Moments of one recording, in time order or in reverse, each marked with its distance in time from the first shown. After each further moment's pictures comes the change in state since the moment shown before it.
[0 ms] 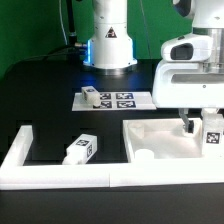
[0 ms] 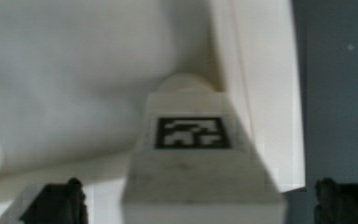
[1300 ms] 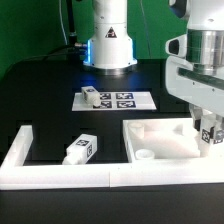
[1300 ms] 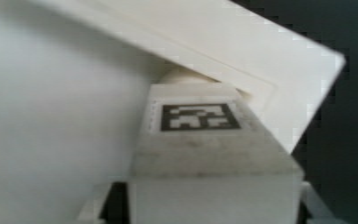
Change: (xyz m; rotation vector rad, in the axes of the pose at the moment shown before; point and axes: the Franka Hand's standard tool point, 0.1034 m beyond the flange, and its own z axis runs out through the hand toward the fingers) arm -0.003 0.008 0.003 -0.010 0.002 1.150
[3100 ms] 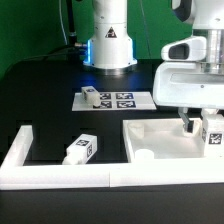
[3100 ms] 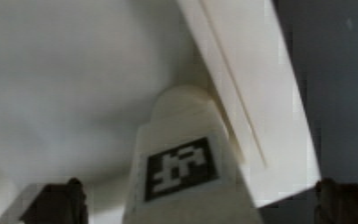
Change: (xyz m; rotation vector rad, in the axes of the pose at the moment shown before) arm -0.011 -0.001 0.001 0.013 0.050 -1.112
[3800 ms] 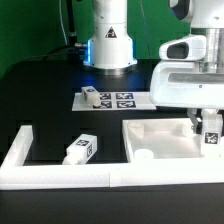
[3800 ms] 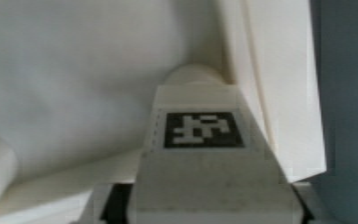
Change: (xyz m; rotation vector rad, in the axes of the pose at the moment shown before) arm 0.006 0.005 -0.001 0.005 0.002 0.133
